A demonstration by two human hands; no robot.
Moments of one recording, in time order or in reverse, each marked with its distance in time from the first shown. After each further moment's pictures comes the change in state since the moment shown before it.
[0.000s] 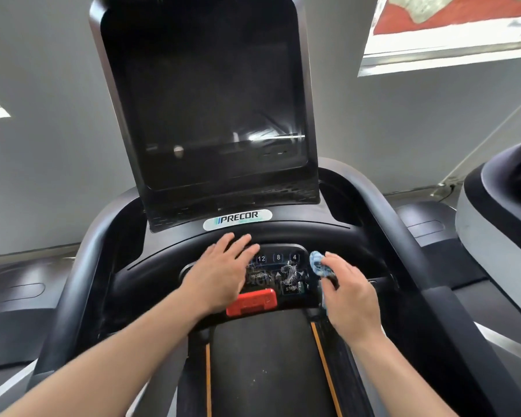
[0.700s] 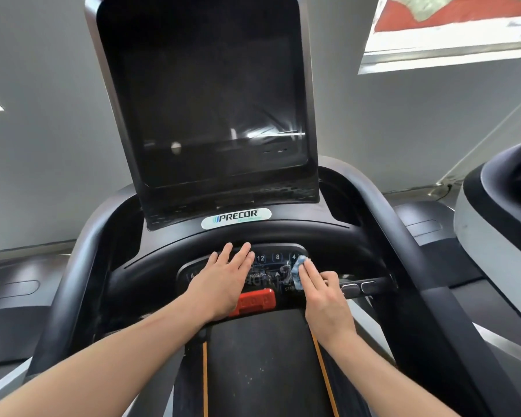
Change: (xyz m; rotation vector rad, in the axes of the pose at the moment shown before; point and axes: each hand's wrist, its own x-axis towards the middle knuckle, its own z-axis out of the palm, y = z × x) left_hand 0.000 0.011 0.011 0.090 -0.277 -0.043; right_hand -0.014 0.035 0.063 -0.373 -0.168 -0.296
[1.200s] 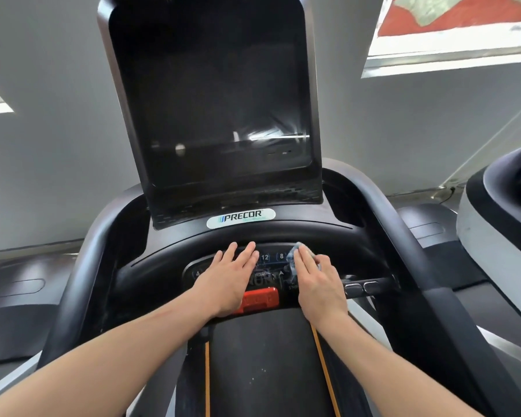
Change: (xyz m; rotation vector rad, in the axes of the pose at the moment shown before) left_hand 0.000 -0.003 0.001 -0.029 -0.007 0.007; right_hand 0.030 -0.015 -0.002 -0.137 -0.046 0.014
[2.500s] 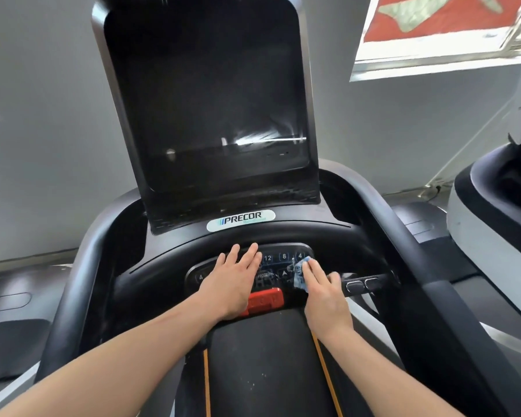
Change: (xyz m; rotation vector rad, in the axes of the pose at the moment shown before) left_hand 0.000 -0.003 0.005 -0.019 0.039 0.019; right_hand -0.028 -0.011 0.011 0.142 -0.137 0.193
